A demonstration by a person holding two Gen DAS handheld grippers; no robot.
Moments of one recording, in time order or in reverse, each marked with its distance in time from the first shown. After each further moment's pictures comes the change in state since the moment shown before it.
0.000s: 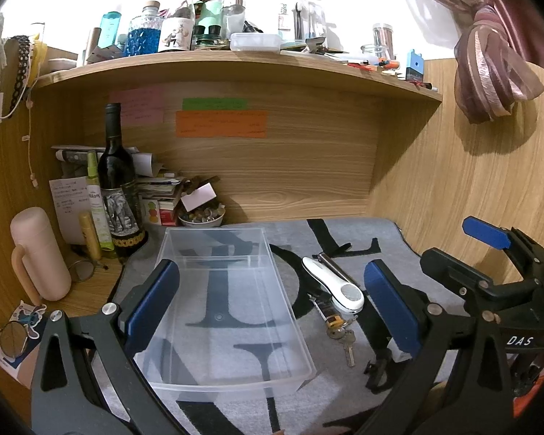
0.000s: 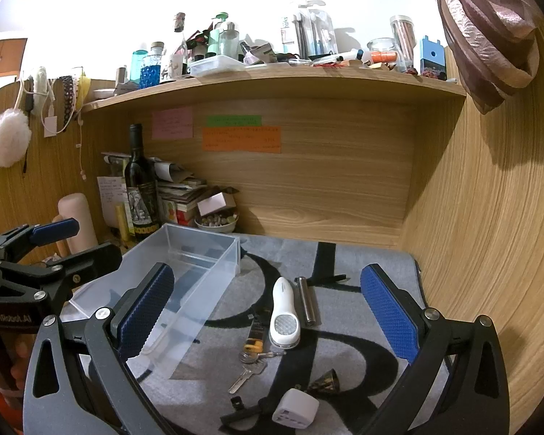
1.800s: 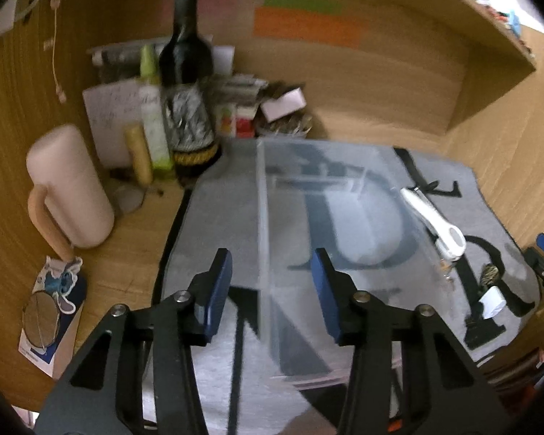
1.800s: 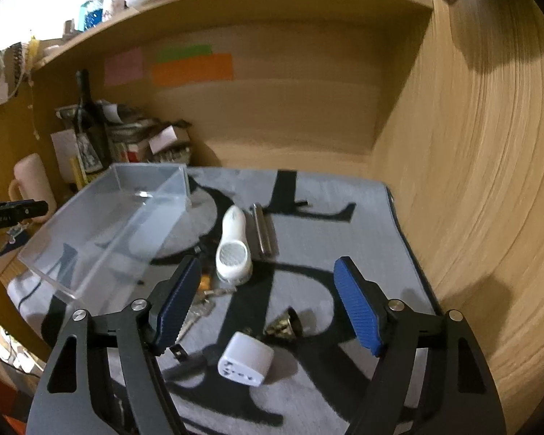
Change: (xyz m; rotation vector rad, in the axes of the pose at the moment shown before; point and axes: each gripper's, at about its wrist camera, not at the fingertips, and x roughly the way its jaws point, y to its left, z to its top) left arm 0.064 0.112 -0.028 -0.108 0.360 0.145; right arm 0.032 -0.045 -0.043 0.065 0.237 -0.112
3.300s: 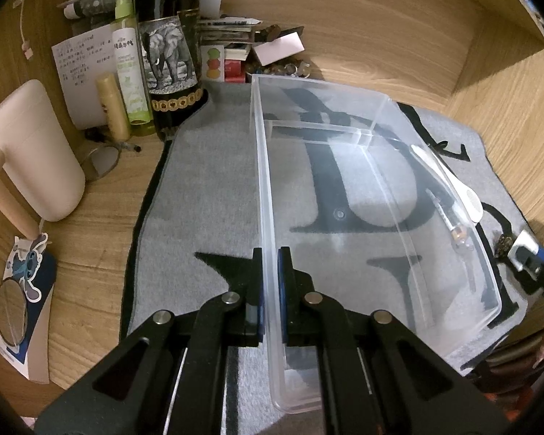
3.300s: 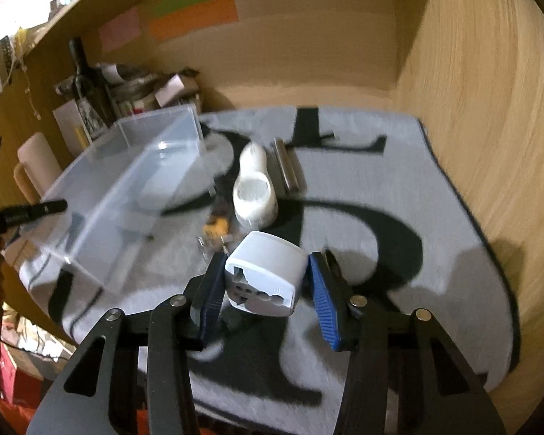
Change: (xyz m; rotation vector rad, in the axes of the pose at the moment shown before) left arm 0.044 0.001 -0.016 0.019 0.148 -0.040; right arm 0.032 0.001 -0.021 0.067 0.169 0.108
